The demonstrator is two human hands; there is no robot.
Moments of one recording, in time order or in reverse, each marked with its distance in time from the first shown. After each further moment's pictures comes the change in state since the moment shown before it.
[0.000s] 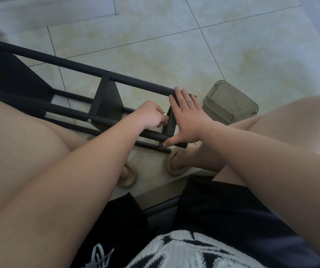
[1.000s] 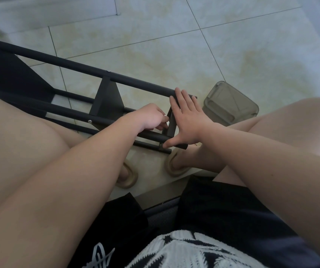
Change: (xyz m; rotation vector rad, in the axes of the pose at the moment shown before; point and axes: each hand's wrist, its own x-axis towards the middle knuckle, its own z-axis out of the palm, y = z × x) left_hand -0.001 0.000 -0.001 -0.062 -0.105 -0.024; right_hand -0.001 -0.002 0.001 -0.005 -0.005 -0.002
